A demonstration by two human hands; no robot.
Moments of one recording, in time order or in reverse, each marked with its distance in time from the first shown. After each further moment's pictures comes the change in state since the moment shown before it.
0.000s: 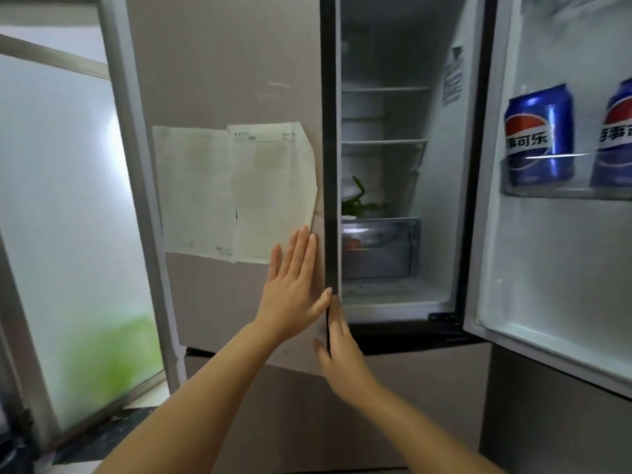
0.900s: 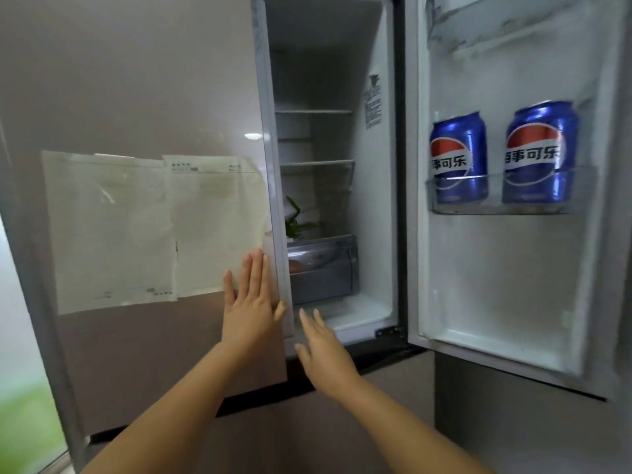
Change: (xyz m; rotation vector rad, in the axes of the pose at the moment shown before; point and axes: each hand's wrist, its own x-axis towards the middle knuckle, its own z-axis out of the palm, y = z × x) left_hand 0.060 -0.005 0.092 0.085 0.148 -0.024; right_hand 0.052 0.038 -0.049 -0.372 0.093 0.131
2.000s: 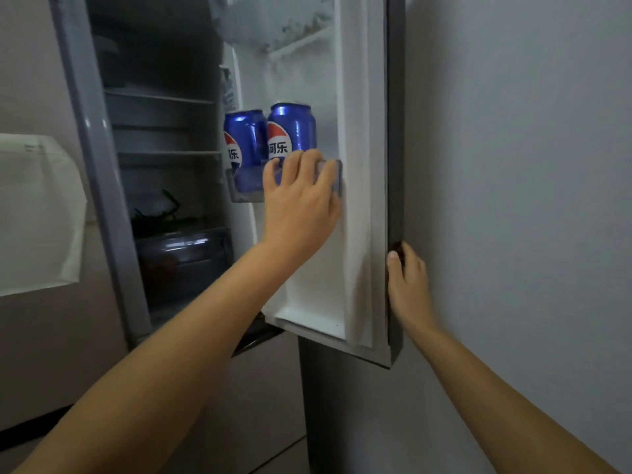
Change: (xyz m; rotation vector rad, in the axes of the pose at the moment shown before) left_hand 0.102 0.279 -0.208 -0.418 0.357 0.242; right_hand -0.155 0.142 -0.265 0.196 0.770 0.345
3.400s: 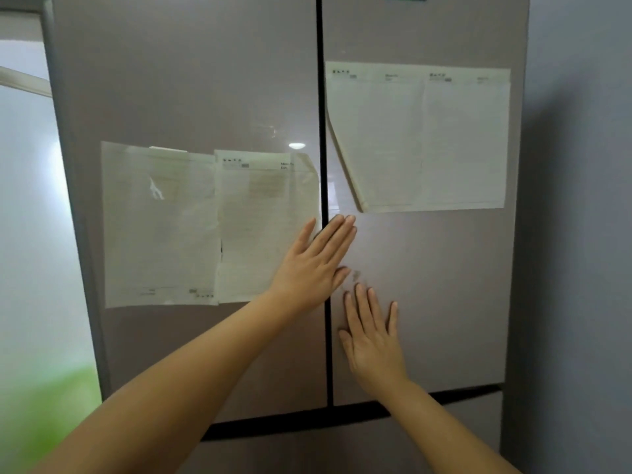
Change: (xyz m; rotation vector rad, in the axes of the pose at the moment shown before) left_hand -0.132 -0.307 0.023 0.511 -0.316 0.237; right_hand -0.073 -0.057 0.356 -0.580 -0.193 -0.881
